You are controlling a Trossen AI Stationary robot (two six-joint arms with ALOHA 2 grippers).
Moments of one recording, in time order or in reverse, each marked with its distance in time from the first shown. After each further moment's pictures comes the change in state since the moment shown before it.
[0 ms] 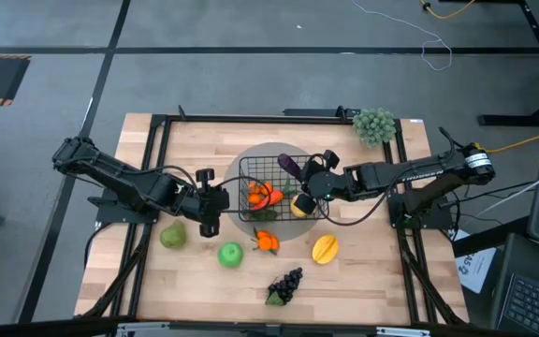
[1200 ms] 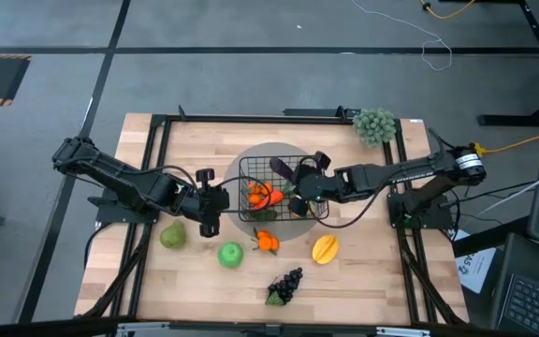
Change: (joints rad) left arm 0.000 0.000 0.000 0.002 0.000 0.000; right arm 0.000 0.084 0.057 0.025 -0.011 -0.060
